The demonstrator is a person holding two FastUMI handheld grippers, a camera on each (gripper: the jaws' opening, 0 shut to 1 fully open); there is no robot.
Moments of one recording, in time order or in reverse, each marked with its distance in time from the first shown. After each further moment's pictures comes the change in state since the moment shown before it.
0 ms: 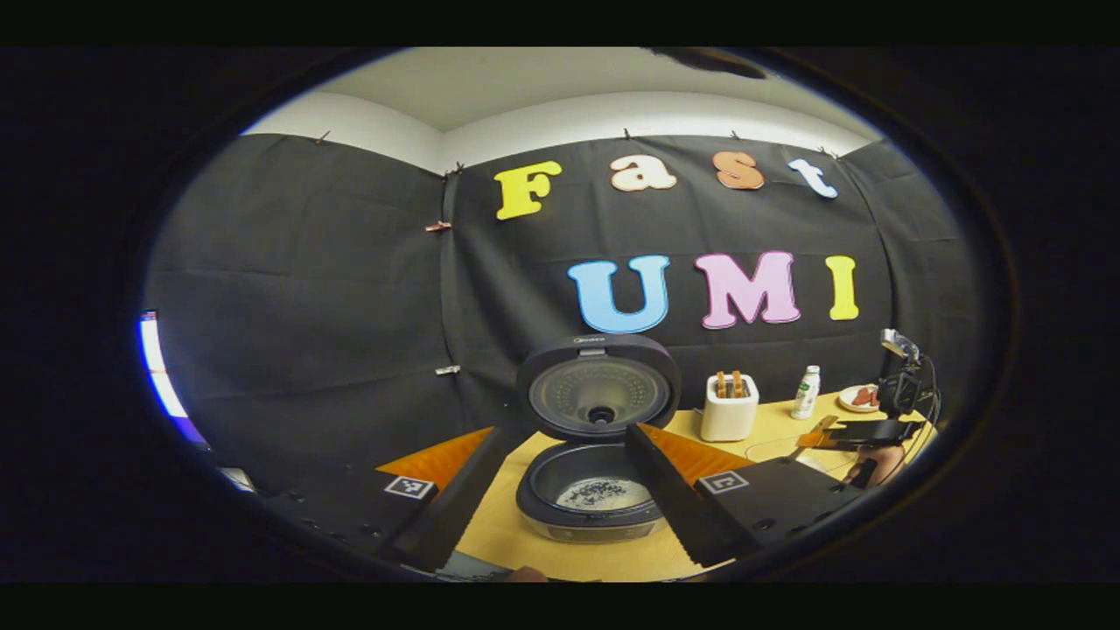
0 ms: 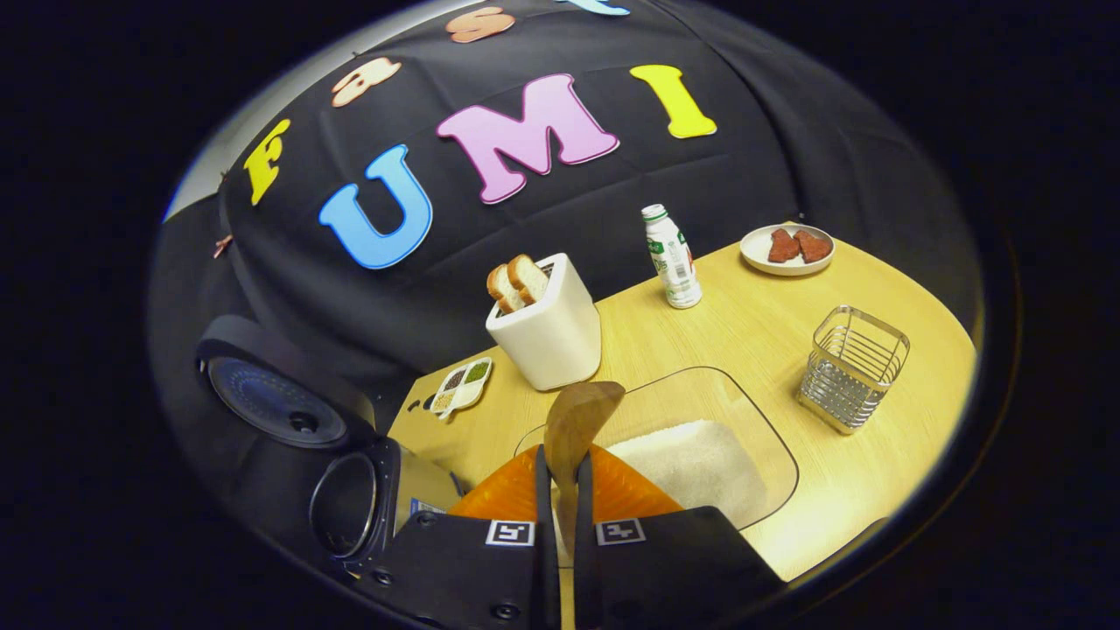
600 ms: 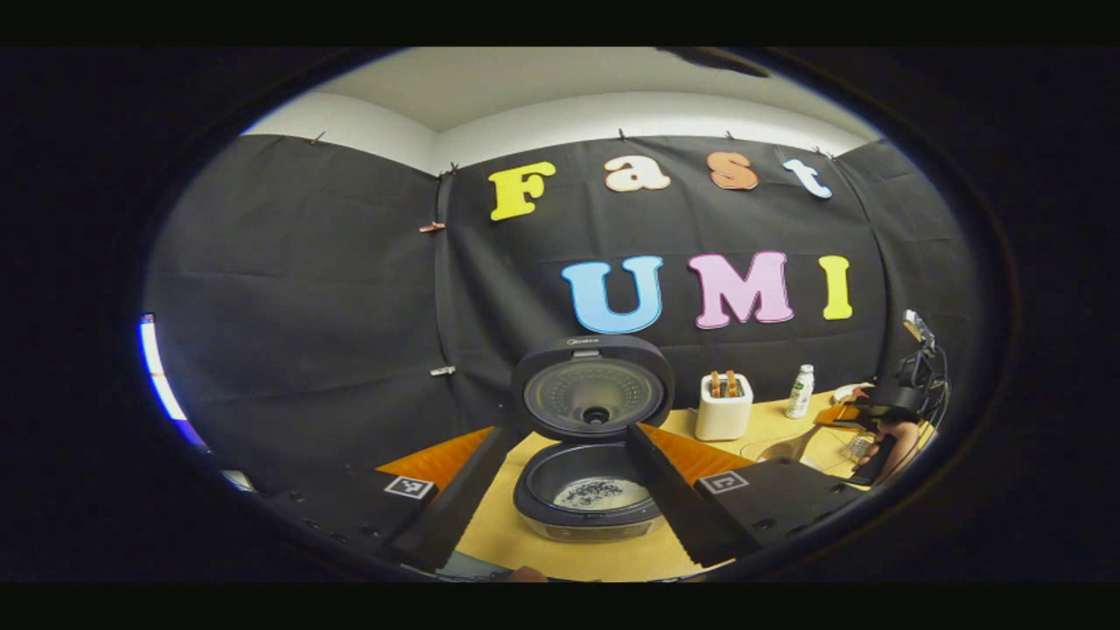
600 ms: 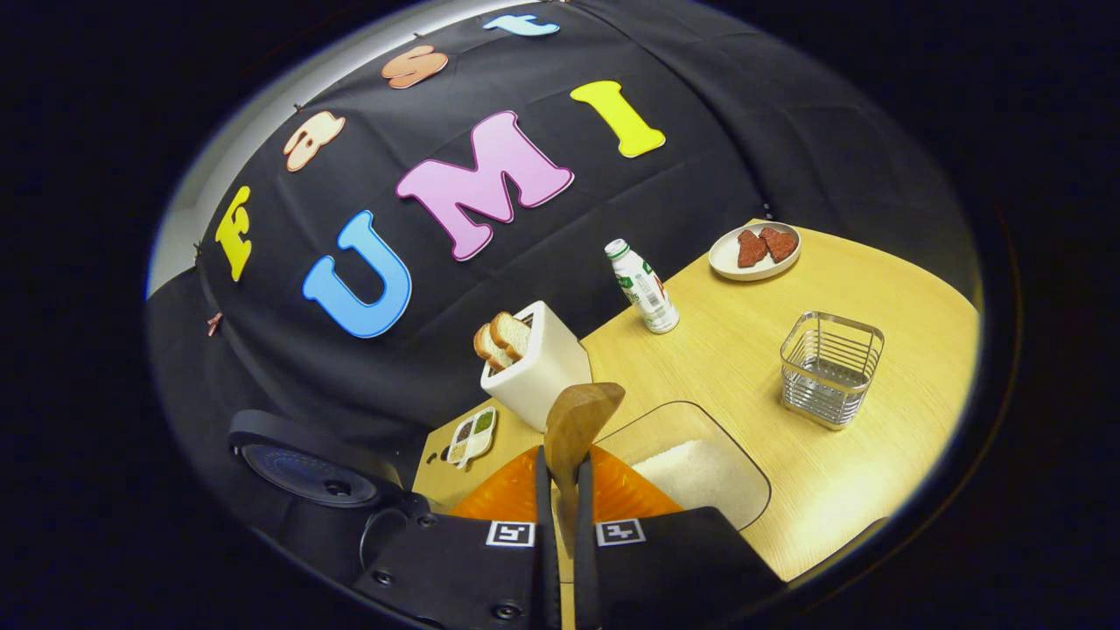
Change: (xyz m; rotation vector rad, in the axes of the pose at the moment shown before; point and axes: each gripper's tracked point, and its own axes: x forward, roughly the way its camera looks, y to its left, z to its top) left arm -0.002 0.000 0.004 0.006 -0.006 -0.014; right arm -0.019 -0.003 0.045 0.170 -0.092 -0.001
